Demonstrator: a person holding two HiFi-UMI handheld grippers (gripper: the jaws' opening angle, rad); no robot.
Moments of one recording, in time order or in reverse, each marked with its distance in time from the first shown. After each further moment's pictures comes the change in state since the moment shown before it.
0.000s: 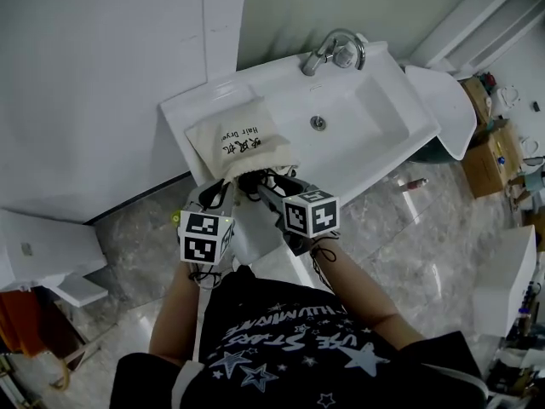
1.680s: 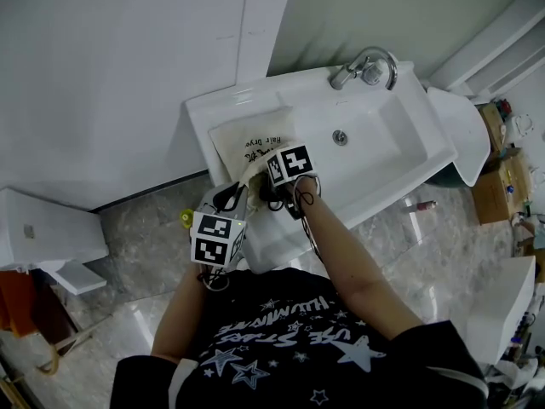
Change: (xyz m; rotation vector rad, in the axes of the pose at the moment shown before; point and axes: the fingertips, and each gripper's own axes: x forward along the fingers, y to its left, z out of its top) left arm 0.004 0.023 -0.008 -0.067 -0.034 0.013; right arm 0.126 -0.036 0.005 -0.132 0.405 -0.111
